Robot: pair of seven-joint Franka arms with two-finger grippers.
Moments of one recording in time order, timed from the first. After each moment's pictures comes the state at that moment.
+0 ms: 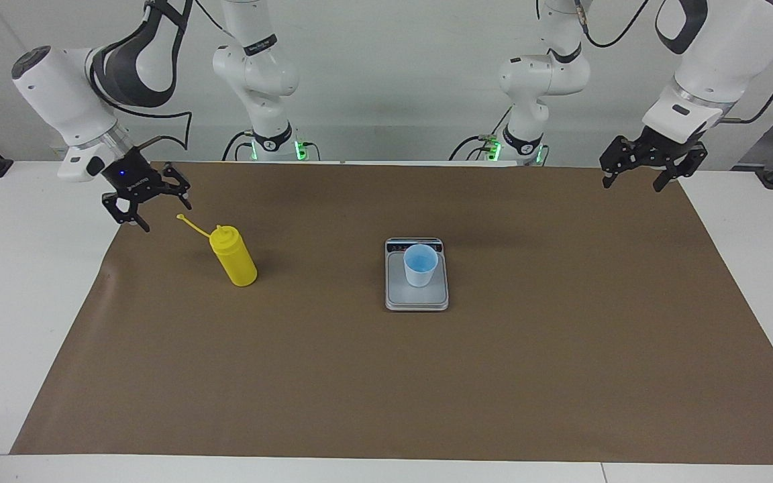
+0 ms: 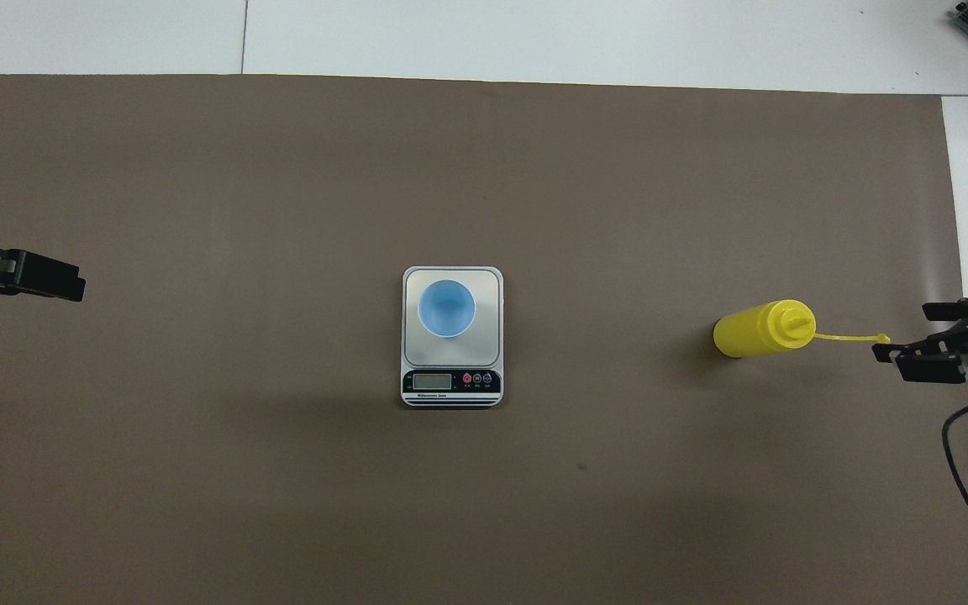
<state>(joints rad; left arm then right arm) -0.02 -0.04 -0.05 -1.62 -0.01 1.57 0.09 -0.40 -0.14 0.07 -2.14 0.36 2.02 -1.03</state>
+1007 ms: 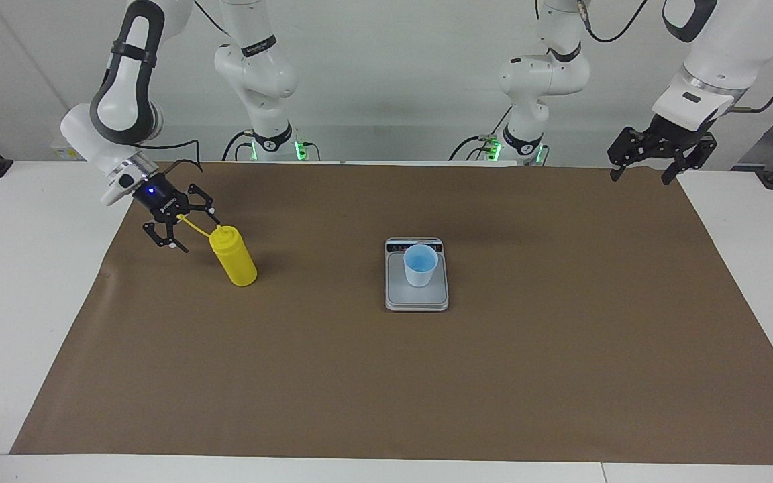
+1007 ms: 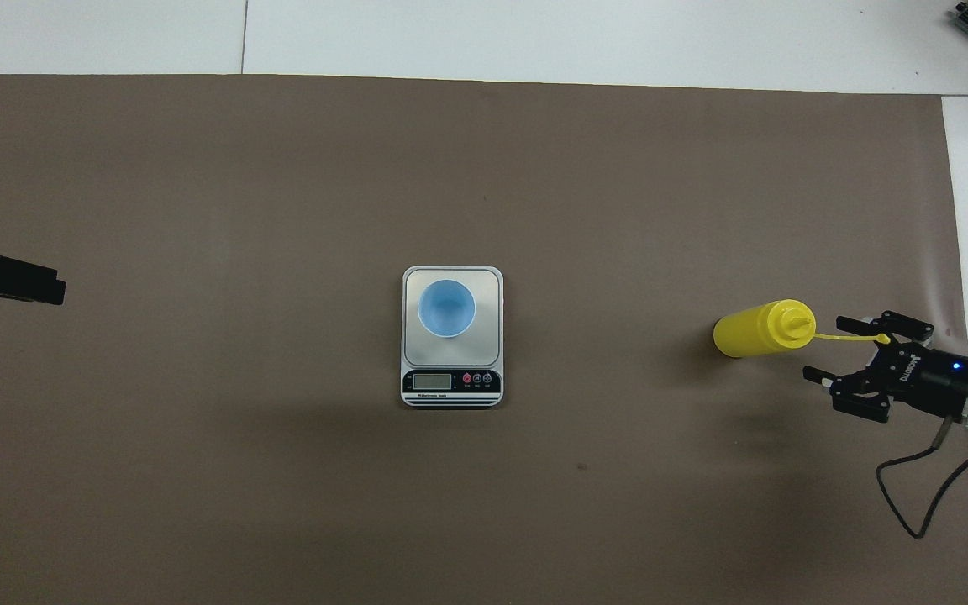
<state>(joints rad) 0.00 -0.07 -0.05 -1.63 -0.01 1.57 0.09 -0.46 -0.08 0.08 -2.43 1.09 2.15 -1.84</state>
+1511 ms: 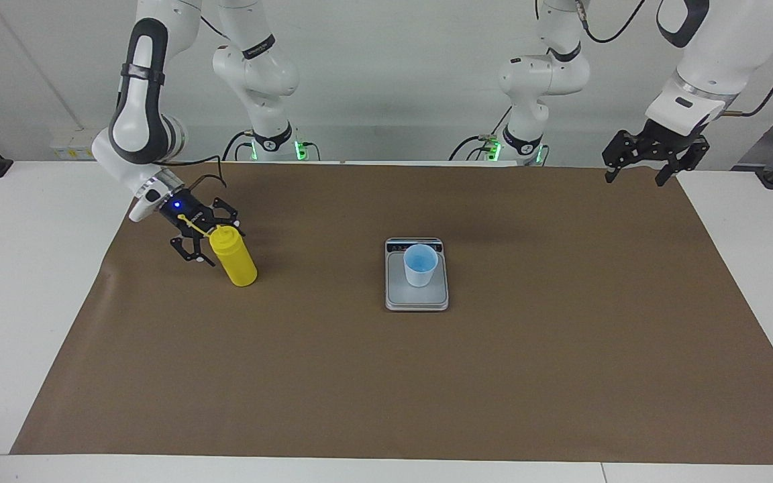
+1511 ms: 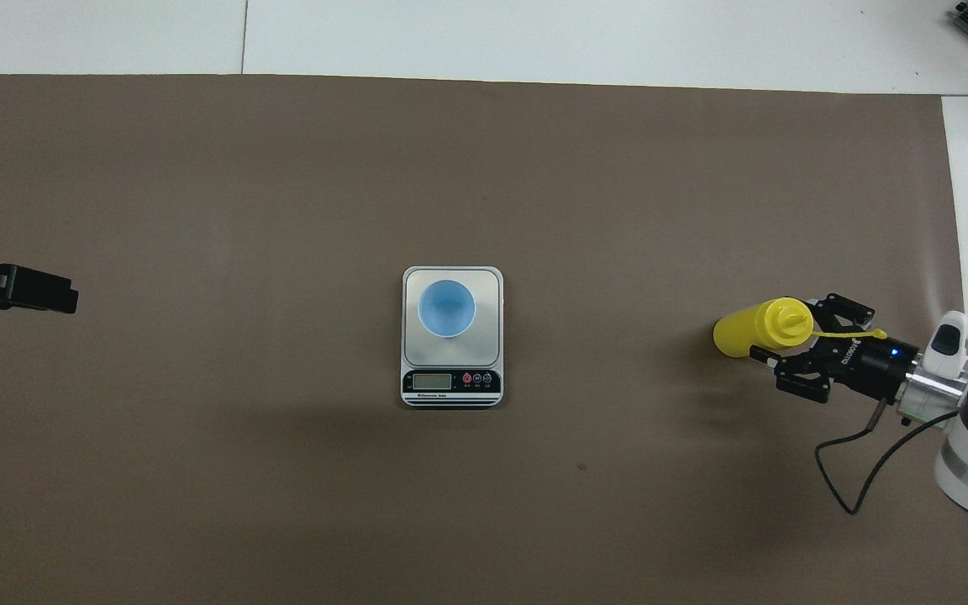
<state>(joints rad) 0.00 -0.09 -0.06 -1.68 -0.02 1.59 0.08 -0.34 -0.02 0.08 -2.44 1.34 2.22 -1.97</state>
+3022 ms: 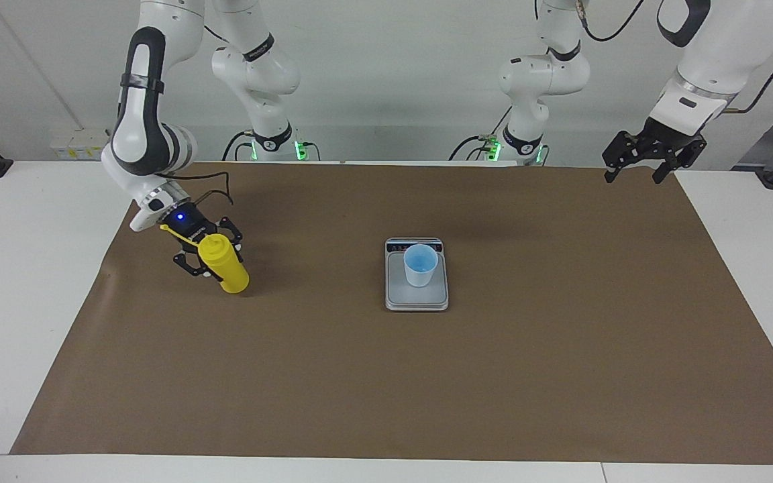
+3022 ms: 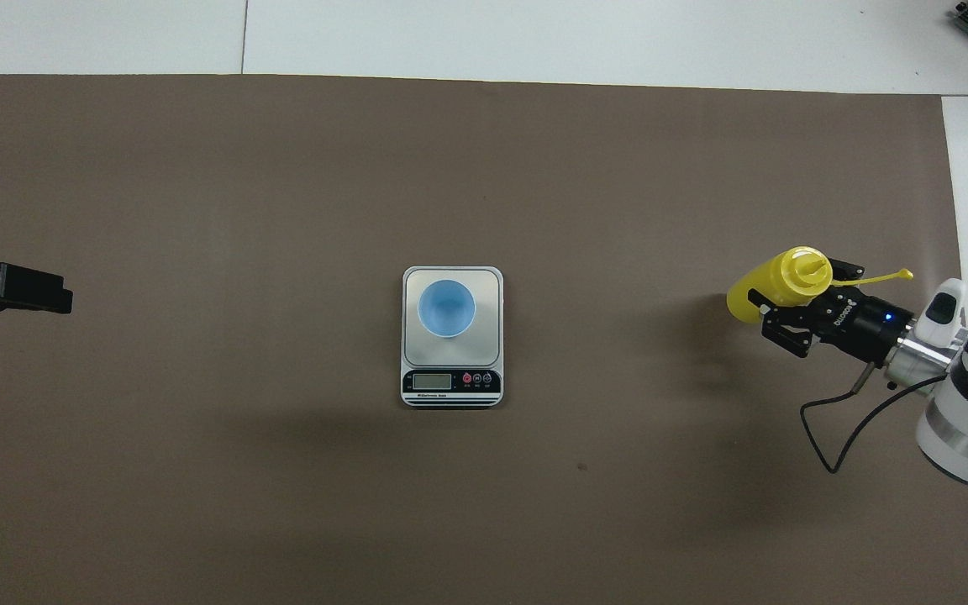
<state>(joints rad) 0.02 -0.11 -0.05 -1.70 -0.04 1.60 0.01 -0.29 0.04 0.08 -2.32 1.44 2.28 -2.05</state>
